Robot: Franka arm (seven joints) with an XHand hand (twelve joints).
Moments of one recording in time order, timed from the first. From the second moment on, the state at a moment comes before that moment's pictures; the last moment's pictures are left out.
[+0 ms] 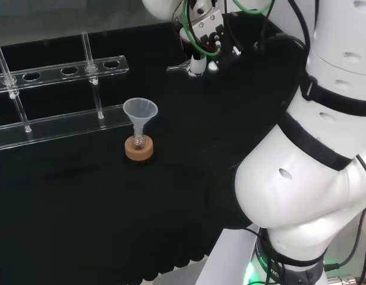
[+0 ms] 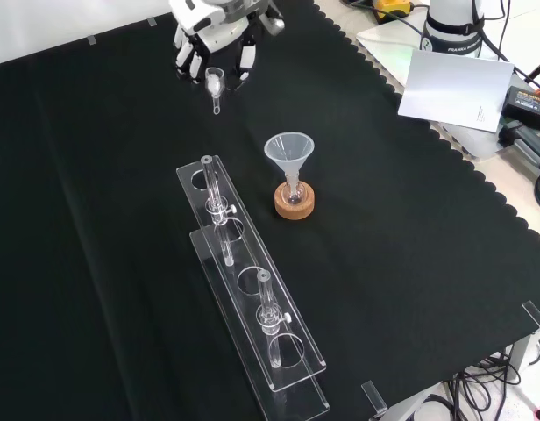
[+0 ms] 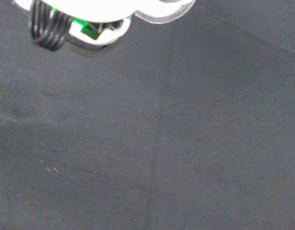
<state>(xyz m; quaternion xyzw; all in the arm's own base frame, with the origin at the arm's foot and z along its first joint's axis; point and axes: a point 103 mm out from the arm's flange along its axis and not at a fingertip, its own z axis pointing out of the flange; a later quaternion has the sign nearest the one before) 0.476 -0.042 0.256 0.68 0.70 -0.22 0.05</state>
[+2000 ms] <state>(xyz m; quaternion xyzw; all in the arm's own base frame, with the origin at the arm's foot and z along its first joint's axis) 0.395 0.053 0.270 0.65 0.70 -0.31 0.06</state>
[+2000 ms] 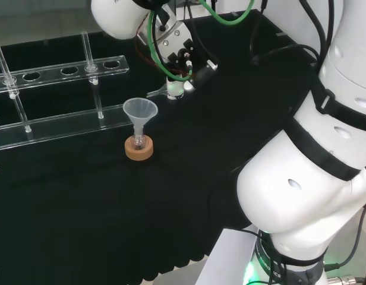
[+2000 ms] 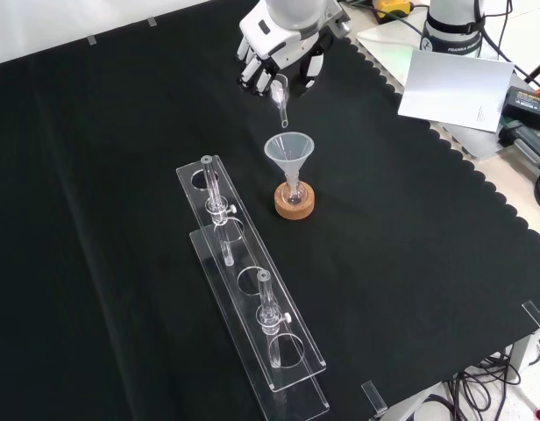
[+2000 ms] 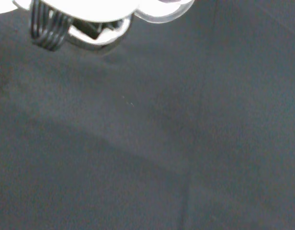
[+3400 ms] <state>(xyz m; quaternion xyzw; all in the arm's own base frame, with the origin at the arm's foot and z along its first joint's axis) 0.403 0.077 0.262 0.63 0.67 -0.39 0.11</state>
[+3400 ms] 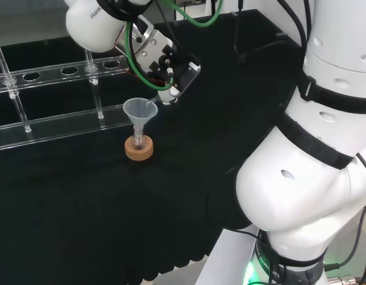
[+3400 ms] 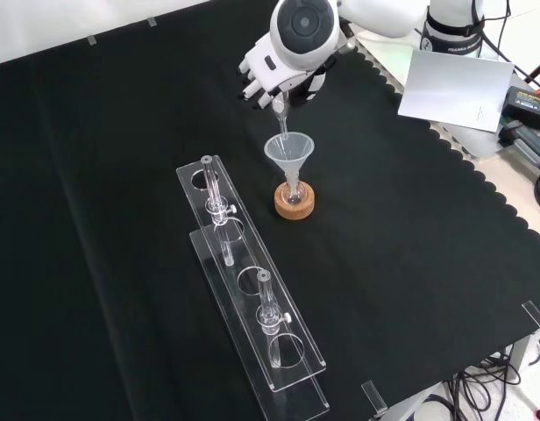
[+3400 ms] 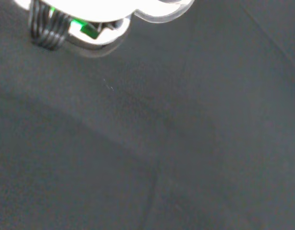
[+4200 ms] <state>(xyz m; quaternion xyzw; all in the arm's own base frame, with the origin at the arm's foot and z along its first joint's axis) 0.405 0.097 0.271 0.59 0.66 -0.43 0.17</state>
